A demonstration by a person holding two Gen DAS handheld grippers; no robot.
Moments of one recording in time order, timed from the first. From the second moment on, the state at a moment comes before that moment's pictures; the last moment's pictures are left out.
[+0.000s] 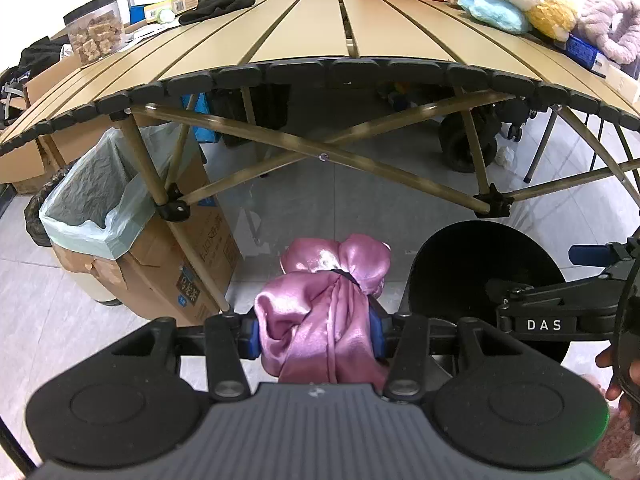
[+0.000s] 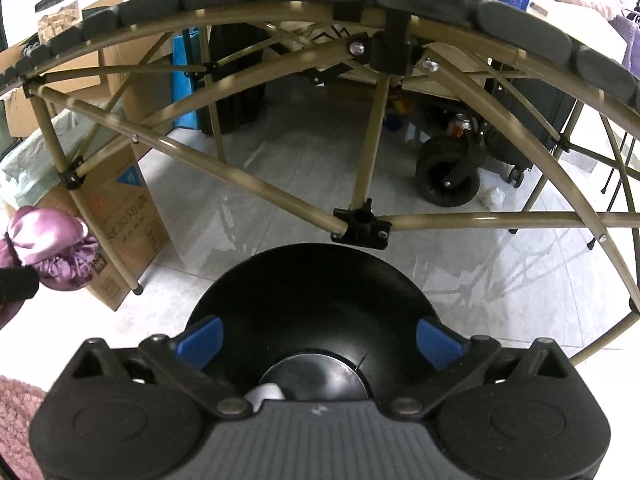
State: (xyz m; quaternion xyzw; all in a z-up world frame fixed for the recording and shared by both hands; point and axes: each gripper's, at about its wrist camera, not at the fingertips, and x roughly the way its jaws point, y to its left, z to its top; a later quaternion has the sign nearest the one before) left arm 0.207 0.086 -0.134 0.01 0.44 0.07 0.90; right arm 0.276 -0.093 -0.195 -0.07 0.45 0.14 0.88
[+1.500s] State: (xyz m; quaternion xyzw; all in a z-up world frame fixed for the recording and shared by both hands) left arm 0.255 -0.042 -0.168 0.07 0.47 -0.04 0.88; right arm 0.255 -0.234 -0.164 0.01 0.43 0.01 0.90
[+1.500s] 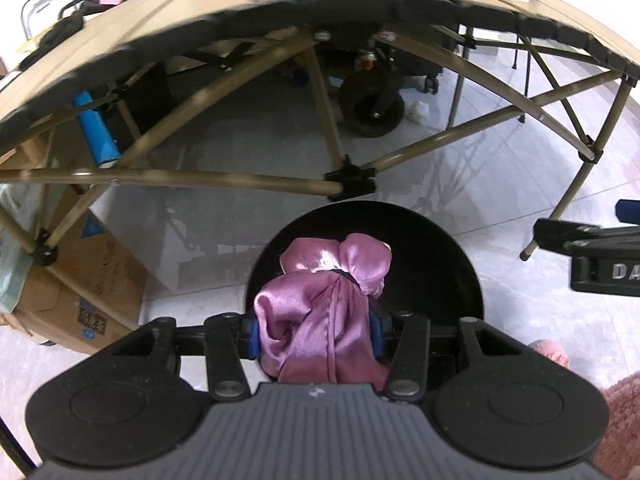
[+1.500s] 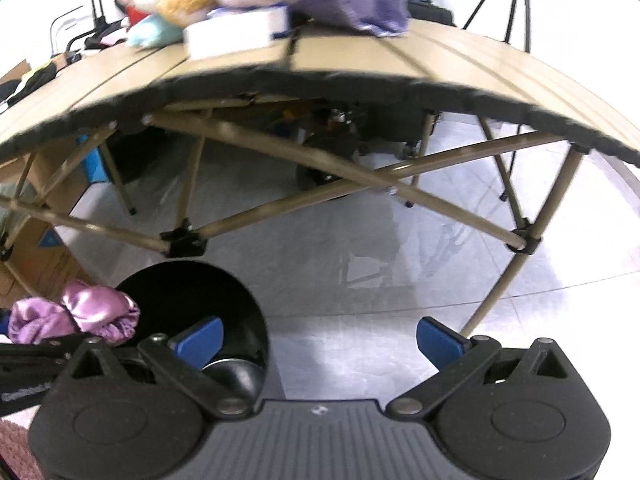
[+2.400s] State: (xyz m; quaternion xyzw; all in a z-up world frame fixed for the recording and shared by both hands) left arm 0.272 -0.075 -0.176 0.04 0.49 -0.06 0.87; right arm 0.255 -0.261 -0.170 0.03 0.44 -0.02 0.90
